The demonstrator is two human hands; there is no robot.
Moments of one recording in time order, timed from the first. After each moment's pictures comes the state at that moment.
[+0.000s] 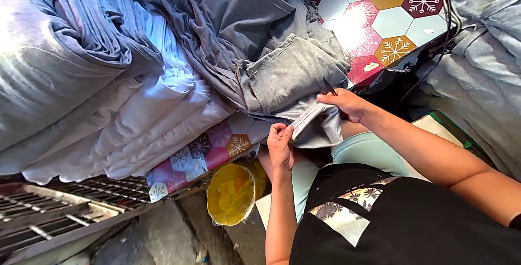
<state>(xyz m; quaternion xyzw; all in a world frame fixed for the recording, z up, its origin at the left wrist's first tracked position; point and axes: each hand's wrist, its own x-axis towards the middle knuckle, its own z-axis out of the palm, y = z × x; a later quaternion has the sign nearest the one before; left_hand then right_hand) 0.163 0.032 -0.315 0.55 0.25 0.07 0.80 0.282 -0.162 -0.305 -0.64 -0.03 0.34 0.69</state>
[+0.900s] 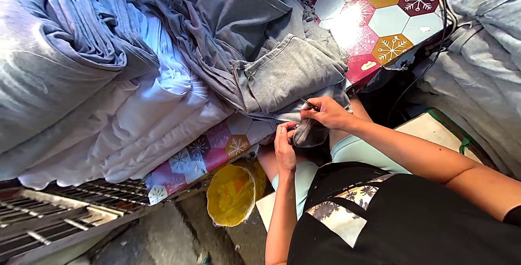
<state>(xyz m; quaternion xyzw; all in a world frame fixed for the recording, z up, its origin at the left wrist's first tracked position) 0.157 0.026 -0.320 0.69 0.19 0.03 0.70 0.266 -0.132 -0.320 -0.73 -0.21 0.22 0.61</state>
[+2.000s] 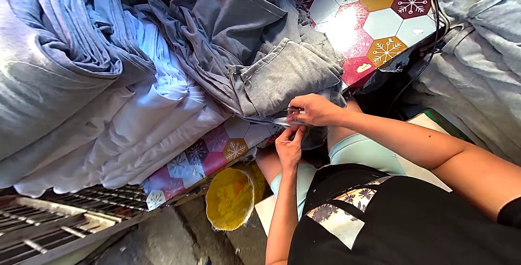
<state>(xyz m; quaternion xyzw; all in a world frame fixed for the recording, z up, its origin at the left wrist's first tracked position) 0.169 0.013 -0.343 0.73 0.15 0.09 0.66 0.293 -0.118 -0.313 -0.80 -0.37 0.16 0.45</state>
